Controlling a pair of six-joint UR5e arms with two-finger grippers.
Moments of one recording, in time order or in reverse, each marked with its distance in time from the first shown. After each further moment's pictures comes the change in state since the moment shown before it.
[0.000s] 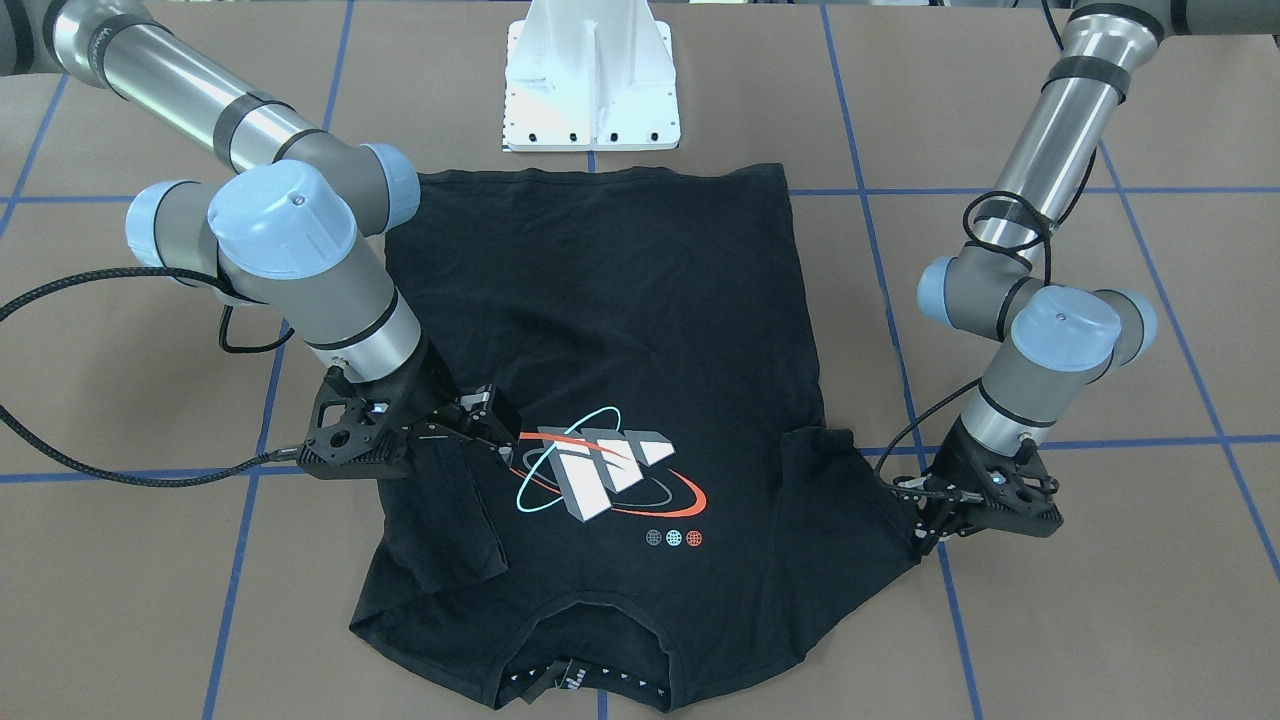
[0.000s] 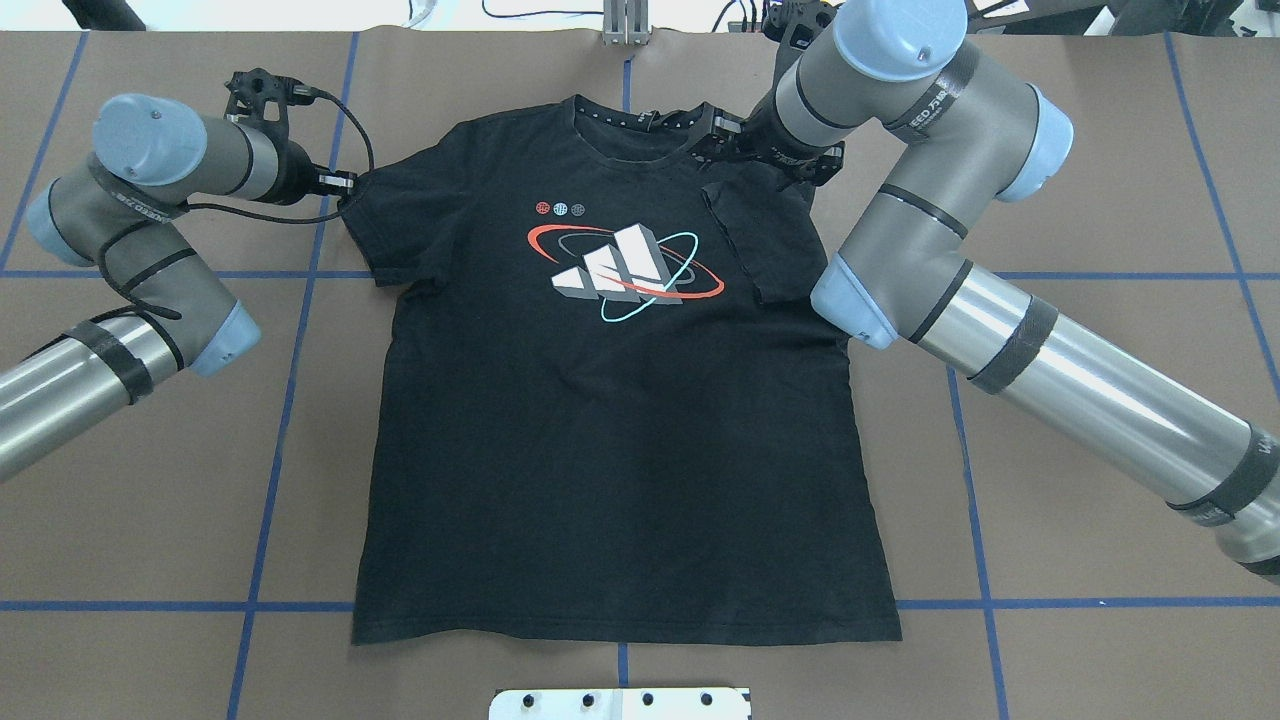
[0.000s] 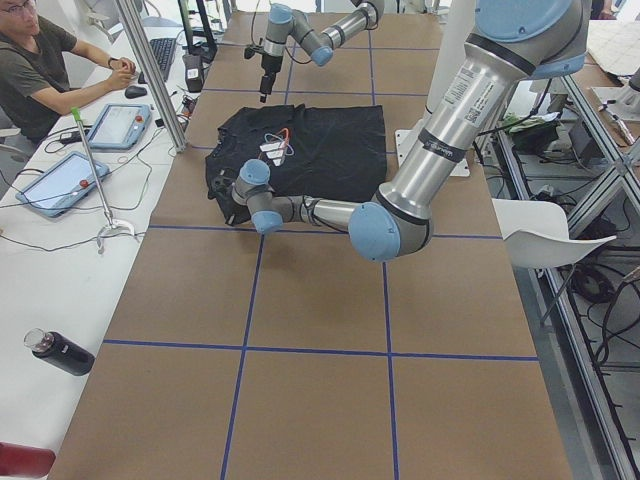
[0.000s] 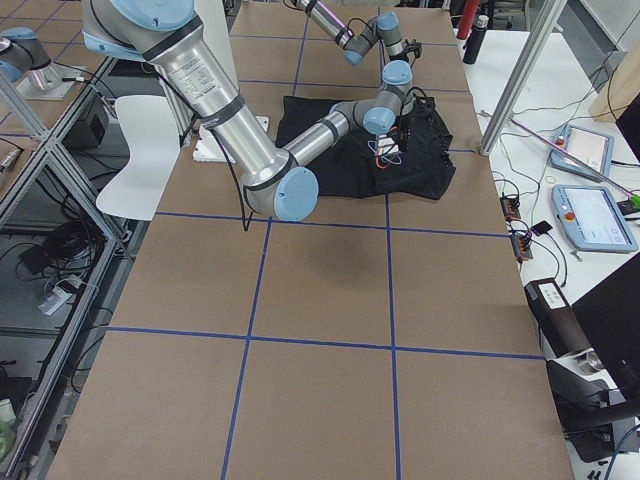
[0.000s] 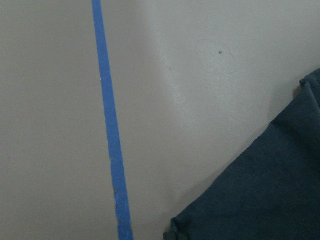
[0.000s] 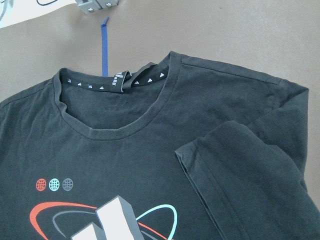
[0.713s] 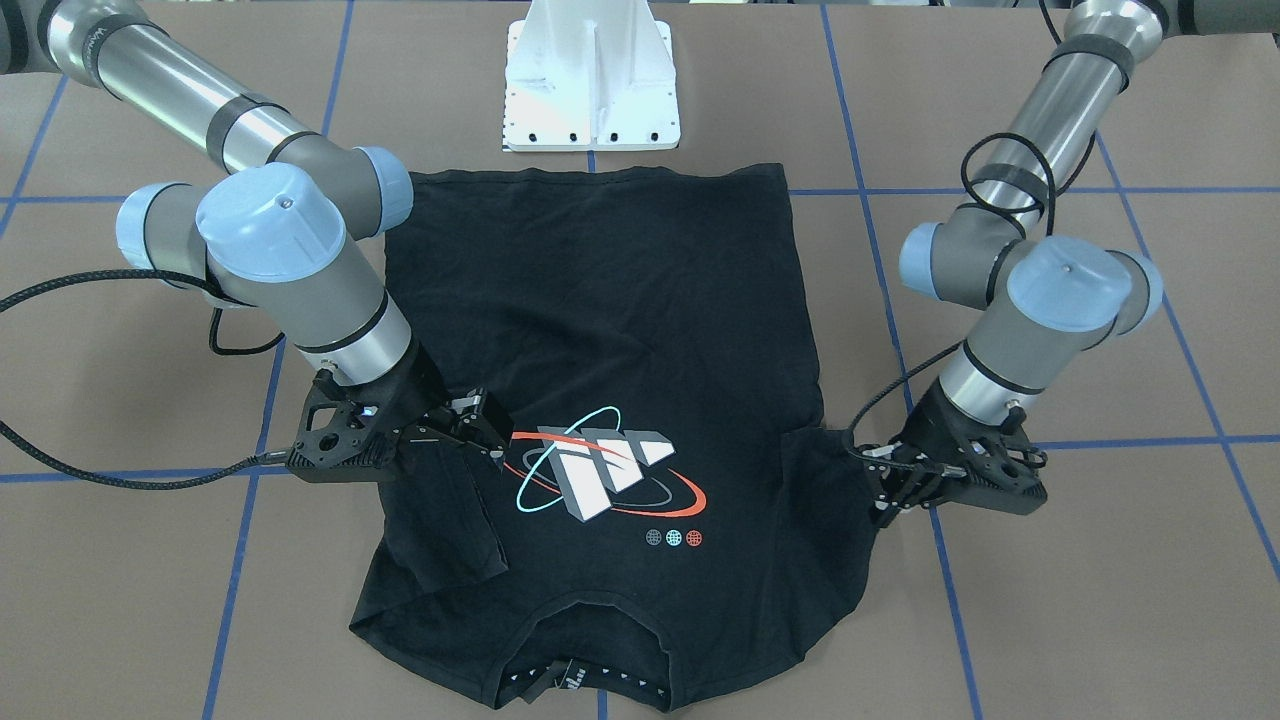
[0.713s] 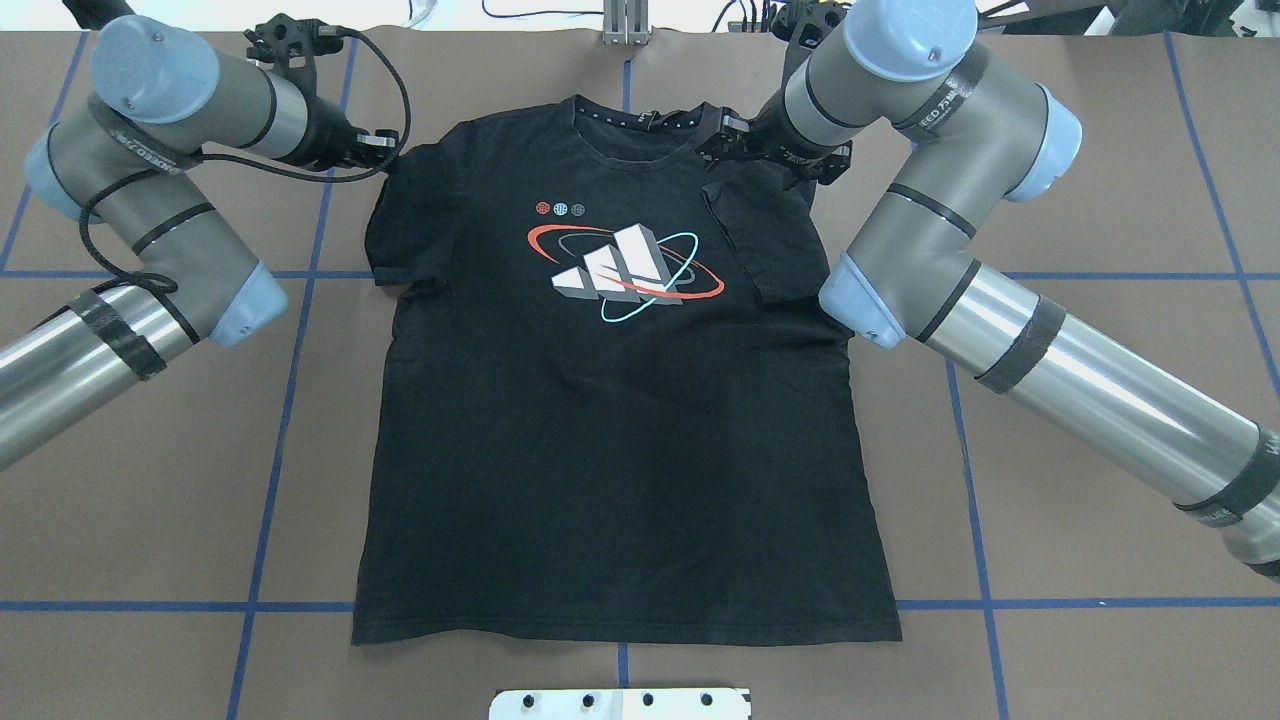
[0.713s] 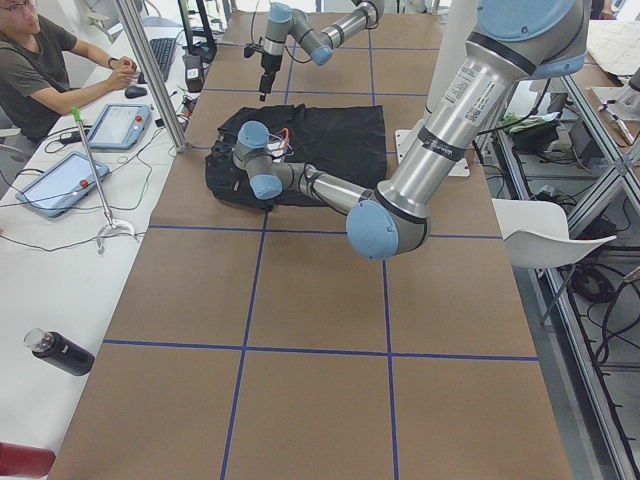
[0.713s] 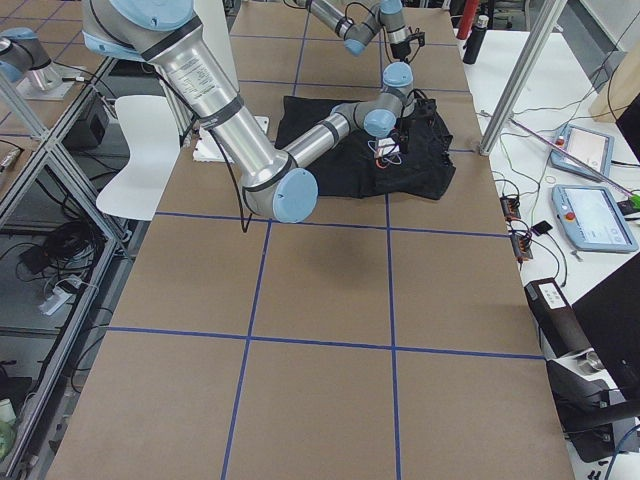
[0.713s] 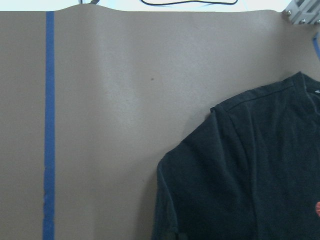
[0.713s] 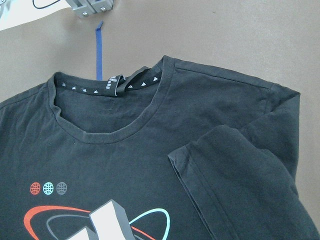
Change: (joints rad) left arm -0.005 -0.035 -0.228 0.202 -0.114 -0.183; right arm 0.005 -0.012 0.002 0.009 0.002 -0.003
